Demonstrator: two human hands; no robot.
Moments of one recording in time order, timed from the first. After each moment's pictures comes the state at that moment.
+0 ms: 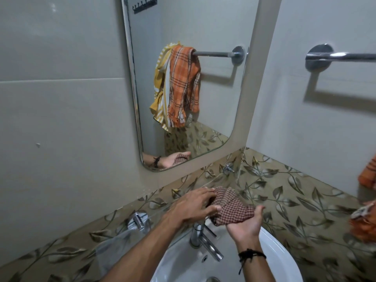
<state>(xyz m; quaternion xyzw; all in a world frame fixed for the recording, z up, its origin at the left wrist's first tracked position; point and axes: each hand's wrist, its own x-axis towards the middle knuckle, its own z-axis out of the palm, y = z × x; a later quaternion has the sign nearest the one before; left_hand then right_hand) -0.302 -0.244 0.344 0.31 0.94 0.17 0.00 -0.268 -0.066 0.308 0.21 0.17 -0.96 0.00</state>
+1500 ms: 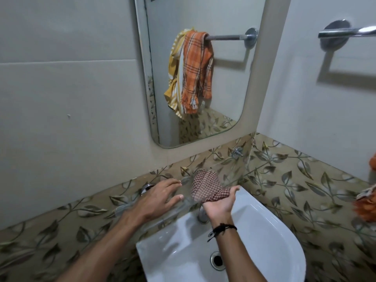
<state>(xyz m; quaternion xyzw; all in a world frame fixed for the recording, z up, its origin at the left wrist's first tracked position) -0.212 -0.347 0.336 0.17 0.97 0.16 -0.04 -0.252 -0.143 0.304 0.17 0.13 -0.97 0.09</state>
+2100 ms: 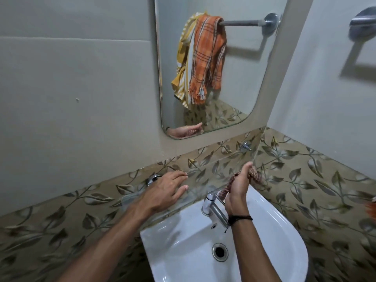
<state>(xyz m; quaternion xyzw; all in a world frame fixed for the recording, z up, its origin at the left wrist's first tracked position) -0.212 -0.348 0.333 0.18 0.97 0.17 -0.09 -0.265 -0.130 0.333 0.22 0.47 -0.85 -0.06</state>
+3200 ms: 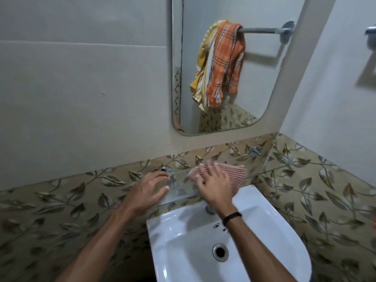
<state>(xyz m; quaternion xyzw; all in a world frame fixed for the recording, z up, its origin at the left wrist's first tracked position) -0.153 -0.391 0.318 0.05 0.96 0.22 -0.17 -0.243 -0.156 0.323 -0.20 0.97 -0.14 -0.08</state>
